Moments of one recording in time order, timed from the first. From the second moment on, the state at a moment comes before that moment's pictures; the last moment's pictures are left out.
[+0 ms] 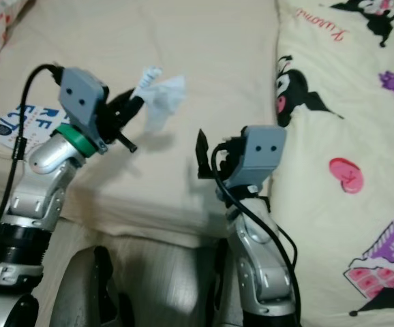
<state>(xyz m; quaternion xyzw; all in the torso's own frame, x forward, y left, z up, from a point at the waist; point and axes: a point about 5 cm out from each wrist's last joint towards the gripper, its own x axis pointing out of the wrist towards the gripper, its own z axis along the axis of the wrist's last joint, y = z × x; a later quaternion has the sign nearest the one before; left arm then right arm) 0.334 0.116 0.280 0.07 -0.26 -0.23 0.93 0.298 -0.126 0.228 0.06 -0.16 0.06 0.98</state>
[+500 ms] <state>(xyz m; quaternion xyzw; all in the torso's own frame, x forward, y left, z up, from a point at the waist) 0.321 0.160 0.249 0.07 -0.20 -0.08 0.97 0.315 -0.156 0.214 0.05 -0.16 -0.03 0.99</state>
